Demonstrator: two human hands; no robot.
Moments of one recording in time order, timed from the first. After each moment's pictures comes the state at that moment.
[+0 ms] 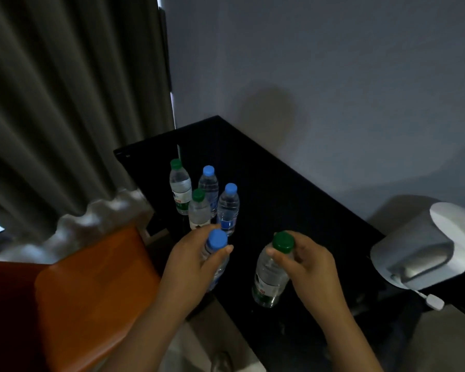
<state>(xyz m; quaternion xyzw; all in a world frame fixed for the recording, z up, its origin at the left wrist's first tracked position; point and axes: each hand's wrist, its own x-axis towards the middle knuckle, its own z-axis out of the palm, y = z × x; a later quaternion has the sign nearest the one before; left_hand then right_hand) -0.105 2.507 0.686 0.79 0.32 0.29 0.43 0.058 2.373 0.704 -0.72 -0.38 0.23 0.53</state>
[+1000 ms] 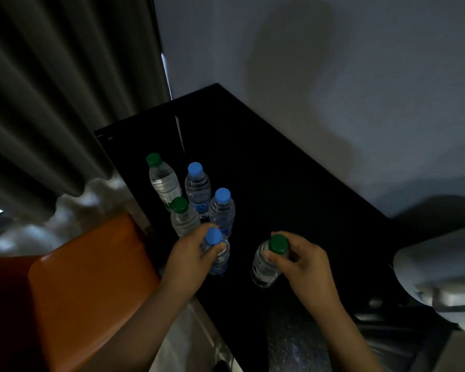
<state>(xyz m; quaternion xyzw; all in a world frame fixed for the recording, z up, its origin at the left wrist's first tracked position) -0.018 2.587 0.608 0.79 0.39 0.20 0.43 0.149 2.442 0.623 -0.71 -0.37 0.28 0.53</state>
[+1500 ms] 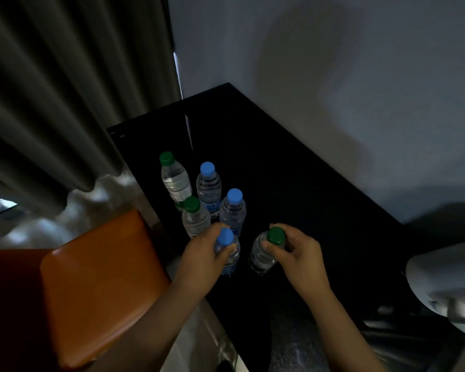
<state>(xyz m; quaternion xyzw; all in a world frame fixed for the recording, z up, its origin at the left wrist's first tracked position) -0.015 2.586 0.613 0.81 0.38 0.20 0.40 0.152 2.474 0.599 -0.72 -0.38 0.27 0.51</state>
